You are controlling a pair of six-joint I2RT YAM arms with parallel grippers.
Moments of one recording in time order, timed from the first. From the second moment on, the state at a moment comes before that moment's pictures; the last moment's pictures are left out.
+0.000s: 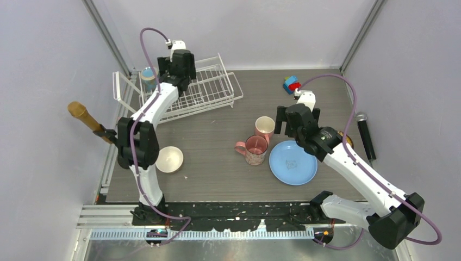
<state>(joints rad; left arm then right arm) -0.28 1.89 1.70 -0.27 -0.57 -0.13 0.59 1.05 1.00 -0.64 0.53 0.44</state>
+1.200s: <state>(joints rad) -0.14 2.15 1.78 0.07 -0.53 -0.20 0.59 1.17 1.01 -0.65 0.51 0.39</state>
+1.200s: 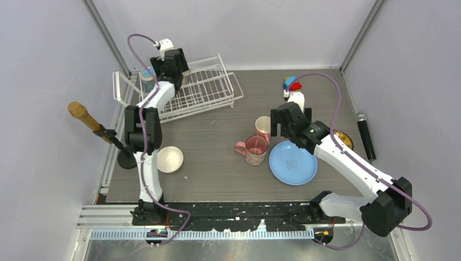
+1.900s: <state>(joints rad) -0.12 2.21 1.79 0.17 -0.45 -0.25 0.58 1.20 1.01 -0.64 0.51 0.37</state>
